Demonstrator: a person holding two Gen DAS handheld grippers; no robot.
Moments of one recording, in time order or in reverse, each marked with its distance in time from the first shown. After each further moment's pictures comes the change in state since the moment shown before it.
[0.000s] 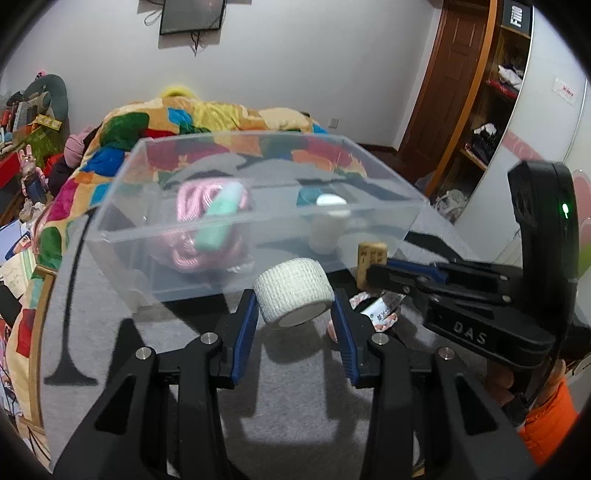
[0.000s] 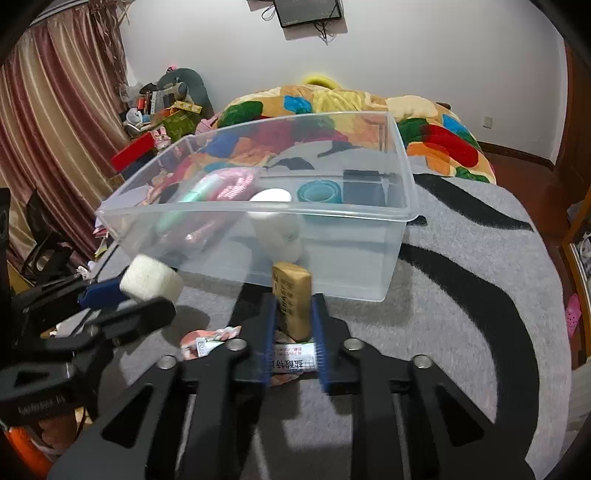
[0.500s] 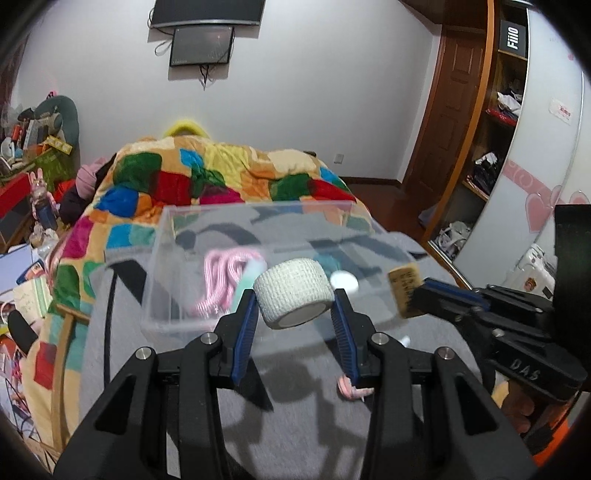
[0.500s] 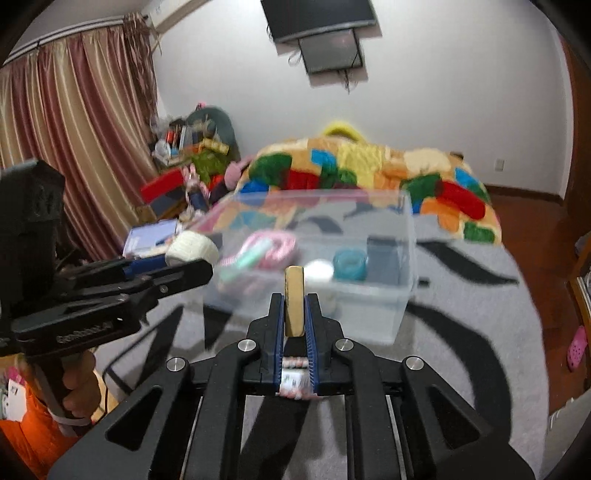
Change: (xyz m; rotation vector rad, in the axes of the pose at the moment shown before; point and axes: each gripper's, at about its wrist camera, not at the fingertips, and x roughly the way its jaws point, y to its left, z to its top) left arm -0.025 0.011 0.046 0.000 -0.129 0.026; right arm -0.060 0.023 0.023 -0.045 -0.207 0.037
